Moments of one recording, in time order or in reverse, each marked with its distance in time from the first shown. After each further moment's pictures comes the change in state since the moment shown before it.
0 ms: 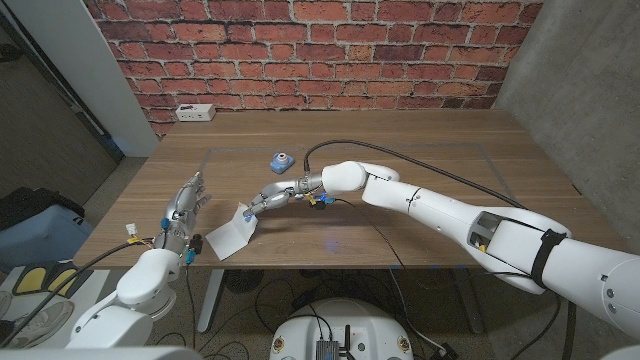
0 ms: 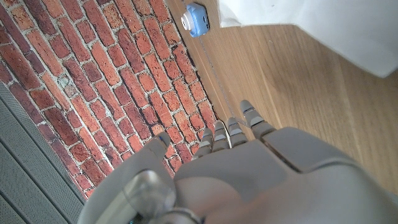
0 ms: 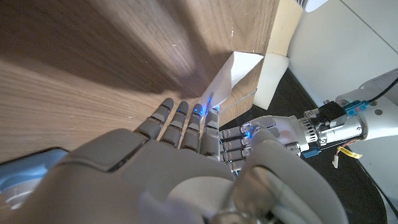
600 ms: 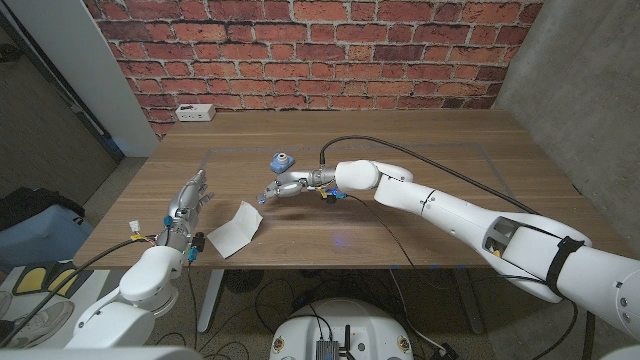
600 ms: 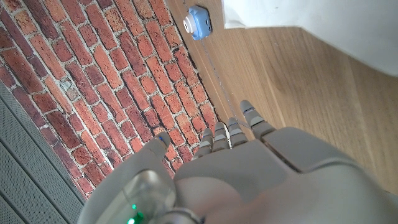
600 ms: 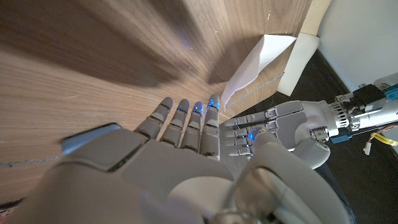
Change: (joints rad) left arm -0.016 0.009 0.011 -0.002 0.003 0.010 0.001; left_hand -0.004 -0.004 0.000 0.000 0.000 0.000 0.000 0.000 -0.003 0.000 0.000 0.000 0.000 0.000 0.000 0.000 0.000 0.003 -0.003 -0.004 0.000; right arm -0.043 -0.079 0.055 -0.098 -0.030 -0.082 -0.082; right_hand 0.056 0.001 0.030 -0.049 0.015 0.043 -0.030 0.000 0.000 0.048 0.002 0.000 0.005 0.051 -0.002 0.026 0.009 0.003 0.014 0.000 0.003
